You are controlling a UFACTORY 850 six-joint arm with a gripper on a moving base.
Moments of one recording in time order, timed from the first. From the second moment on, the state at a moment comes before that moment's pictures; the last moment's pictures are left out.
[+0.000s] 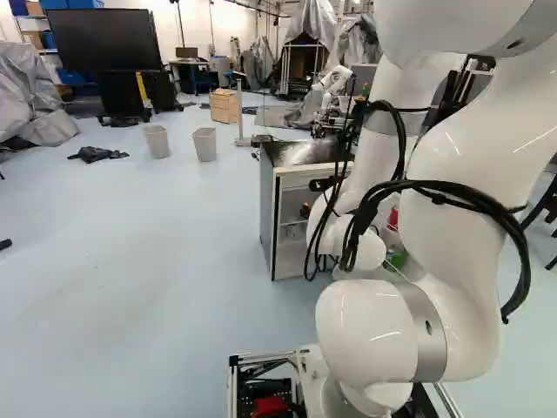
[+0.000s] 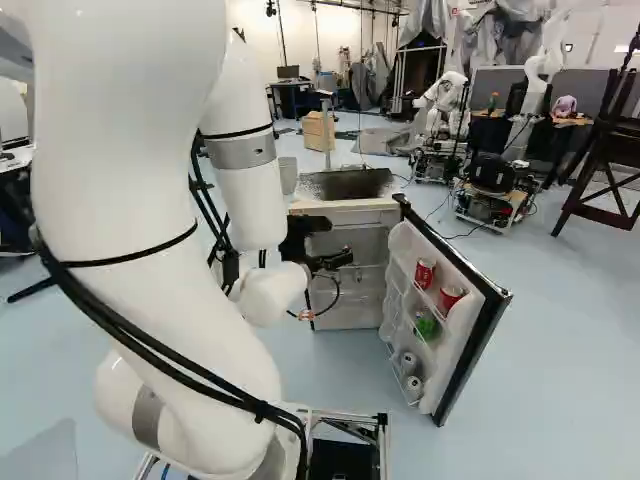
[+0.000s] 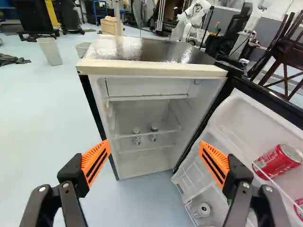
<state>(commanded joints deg) -9.4 -9.8 -8.9 0.7 69.3 -7.8</state>
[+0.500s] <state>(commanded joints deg) -6.8 -11.6 -11.1 8.6 69.3 -7.8</state>
